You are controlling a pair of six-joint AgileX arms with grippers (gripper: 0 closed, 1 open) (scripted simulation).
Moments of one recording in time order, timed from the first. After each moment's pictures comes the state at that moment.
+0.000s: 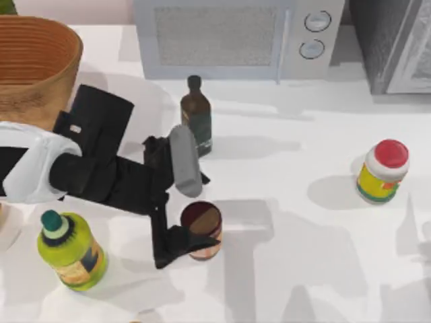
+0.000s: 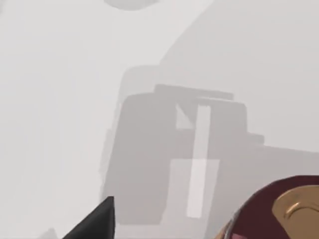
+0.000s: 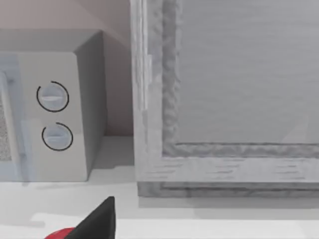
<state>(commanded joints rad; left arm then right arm) -0.45 1.70 0.81 -0.11 0.71 0.80 0.00 0.00 0.00 0.00 0.00 0.00</state>
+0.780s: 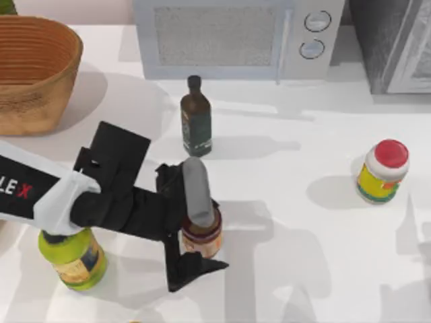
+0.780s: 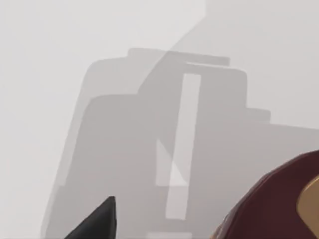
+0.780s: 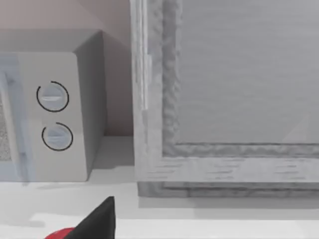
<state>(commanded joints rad) -0.49 1.84 0.72 0.14 0.68 0.76 0.00 0.00 0.00 0.00 0.00 0.00</state>
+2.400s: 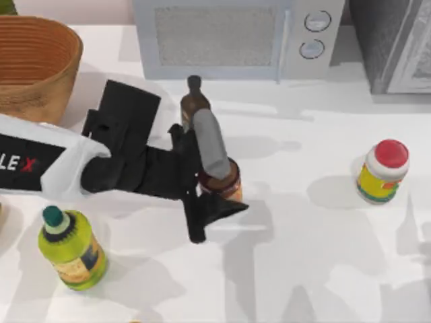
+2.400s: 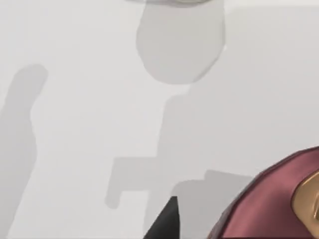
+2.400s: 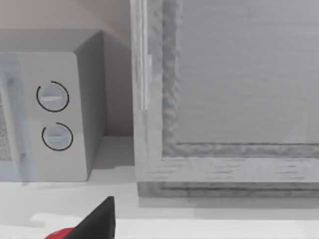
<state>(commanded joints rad) -0.50 1.82 0.87 0.14 0.71 0.64 0.00 0.00 0.00 0.00 0.00 0.00</state>
